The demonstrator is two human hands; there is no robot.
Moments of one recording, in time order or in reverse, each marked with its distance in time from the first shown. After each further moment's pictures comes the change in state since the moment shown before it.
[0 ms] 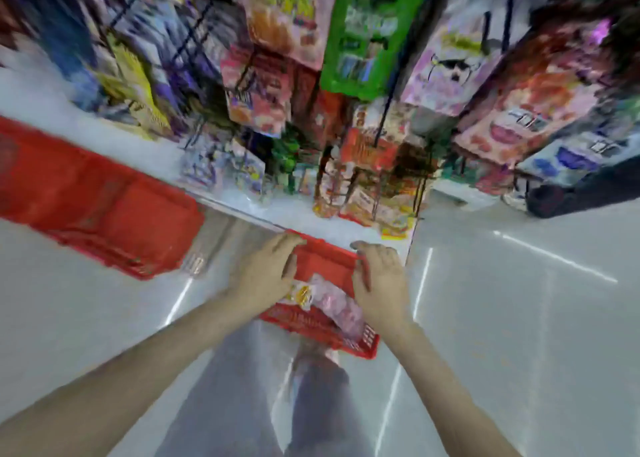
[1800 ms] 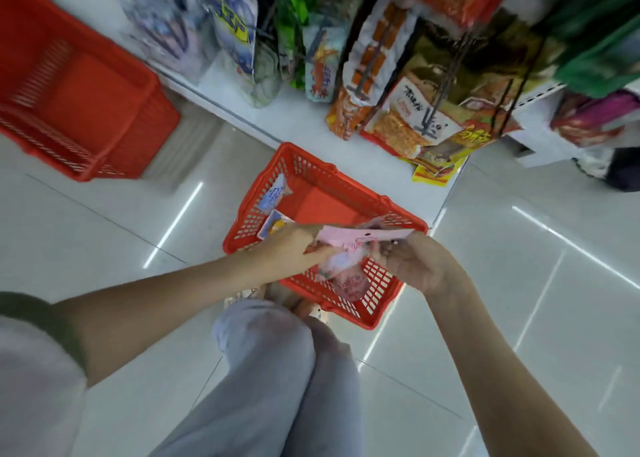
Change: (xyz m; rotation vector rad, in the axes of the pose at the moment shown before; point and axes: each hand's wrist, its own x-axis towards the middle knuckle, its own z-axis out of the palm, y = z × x) left_hand -0.036 -0.096 0.240 -0.333 -0.392 -0.265; right_hand -0.030 0.180 0.132 1.400 -0.469 1.344
